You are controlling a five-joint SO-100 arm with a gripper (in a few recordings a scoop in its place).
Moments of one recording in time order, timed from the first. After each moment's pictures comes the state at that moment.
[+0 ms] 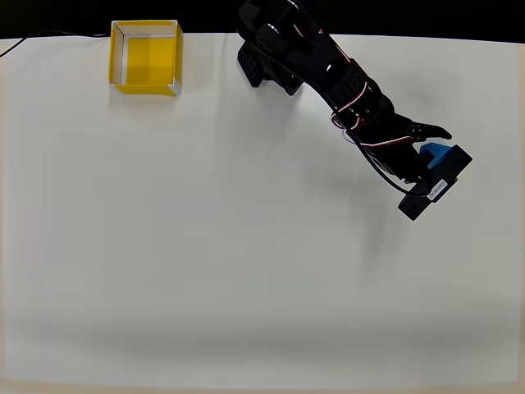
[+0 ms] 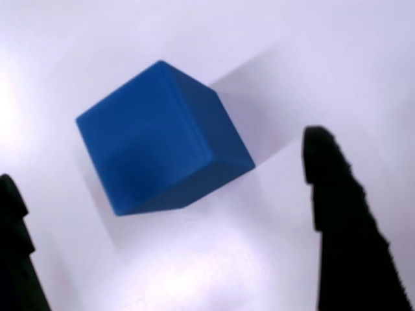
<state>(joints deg) -55.6 115.3 148.4 -2.5 -86.1</state>
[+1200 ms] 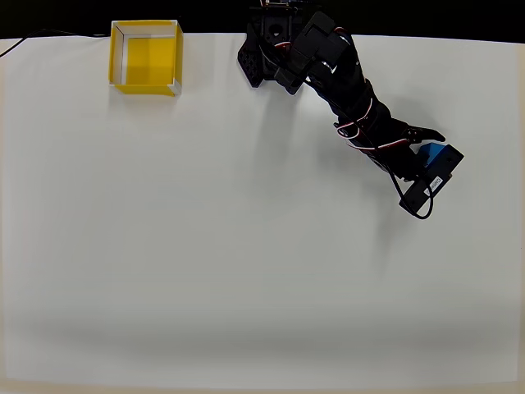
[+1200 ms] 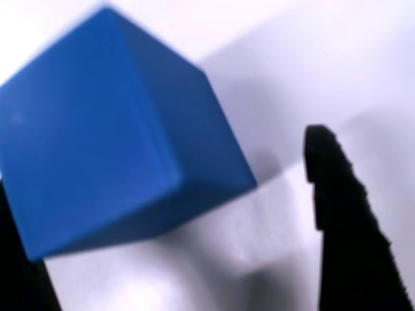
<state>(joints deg) -59.3 83.6 149.0 -36.2 -86.1</state>
